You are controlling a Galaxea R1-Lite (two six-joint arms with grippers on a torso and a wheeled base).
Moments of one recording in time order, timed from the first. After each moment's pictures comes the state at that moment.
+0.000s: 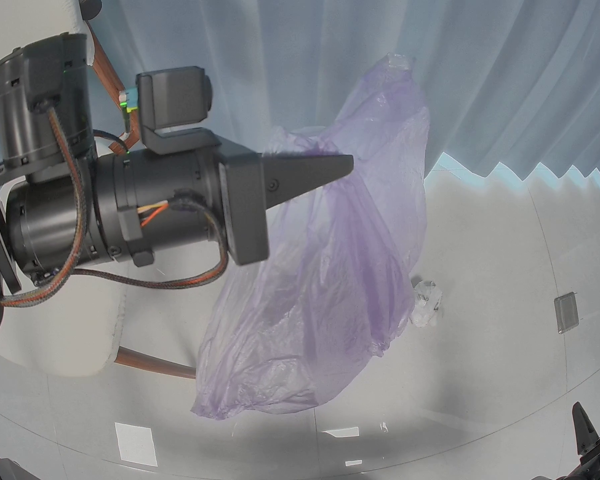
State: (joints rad) left arm -0.75 1.49 -1.09 -0.40 -0.39 -0.12; right arm 0.01 0.02 -0.02 0.00 -0.01 0.03
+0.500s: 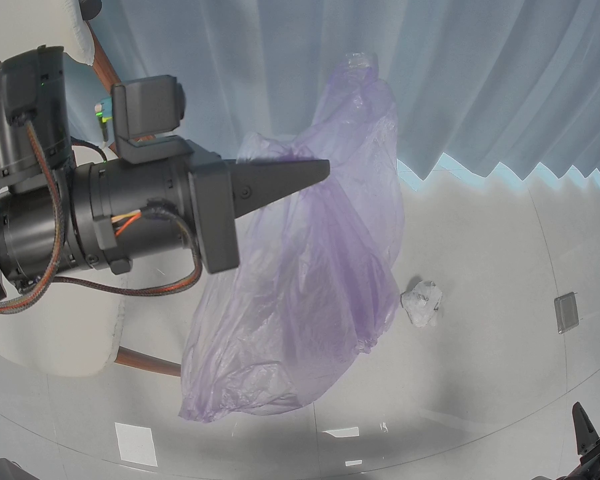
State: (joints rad) left arm -0.72 1.45 -1.04 -0.40 -0.39 -0.12; right arm 0.01 0.02 -0.02 0.00 -0.01 0.03
